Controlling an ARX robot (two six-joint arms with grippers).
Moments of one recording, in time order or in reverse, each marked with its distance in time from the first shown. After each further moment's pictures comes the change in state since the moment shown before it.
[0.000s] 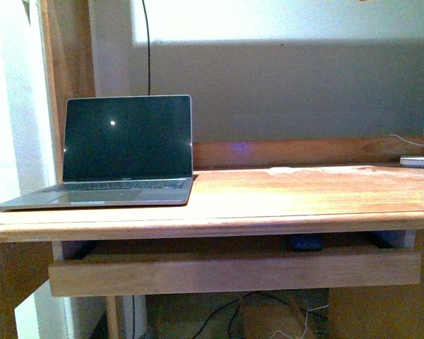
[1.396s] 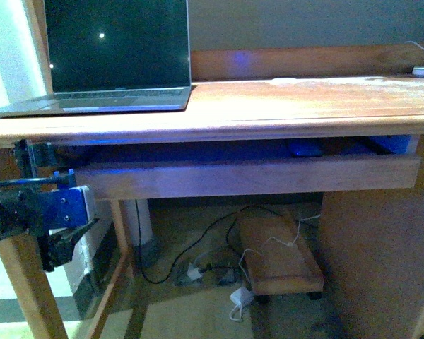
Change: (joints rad) left arm -0.035 1.820 1.009 0.871 0.282 1.565; right arm 0.000 0.000 0.000 0.000 0.000 0.000
